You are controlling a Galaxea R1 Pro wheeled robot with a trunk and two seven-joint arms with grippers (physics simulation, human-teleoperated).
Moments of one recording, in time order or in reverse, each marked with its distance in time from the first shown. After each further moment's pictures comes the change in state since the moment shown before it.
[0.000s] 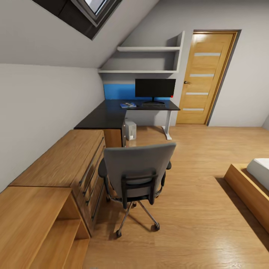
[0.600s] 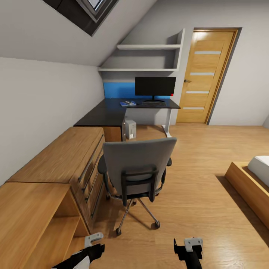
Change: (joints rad) left arm -0.204 -0.004 0.000 -0.002 0.018 0.139 0.028; right arm -0.205 -0.035 0.001 -0.005 0.001 0.009 -0.067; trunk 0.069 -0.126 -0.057
